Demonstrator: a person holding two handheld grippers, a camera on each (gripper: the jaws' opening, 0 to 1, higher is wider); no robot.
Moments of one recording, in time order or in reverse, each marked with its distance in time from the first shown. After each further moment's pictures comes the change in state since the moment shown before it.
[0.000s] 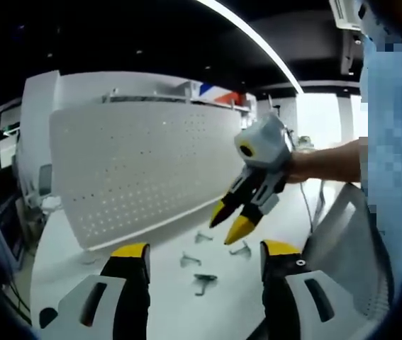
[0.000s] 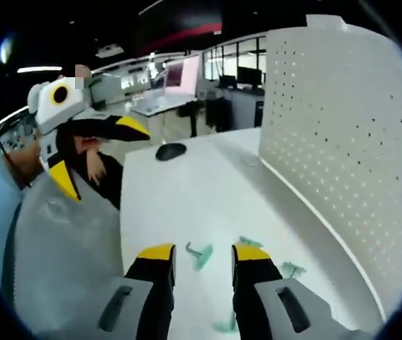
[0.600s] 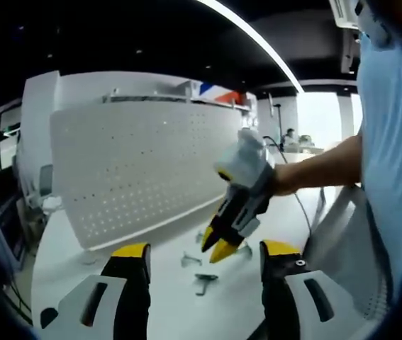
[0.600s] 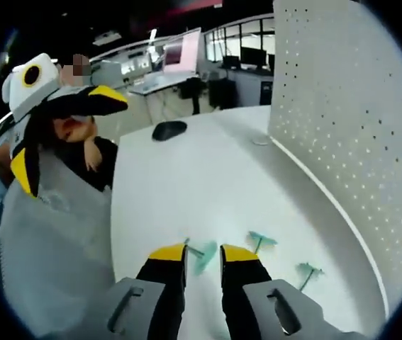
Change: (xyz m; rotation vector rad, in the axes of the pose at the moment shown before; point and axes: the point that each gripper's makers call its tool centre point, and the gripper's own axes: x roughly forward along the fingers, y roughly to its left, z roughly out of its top) left arm -0.001 0.002 -0.001 0.006 0.000 0.005; right arm 0.043 0.002 -0.018 0.012 0.117 0.032
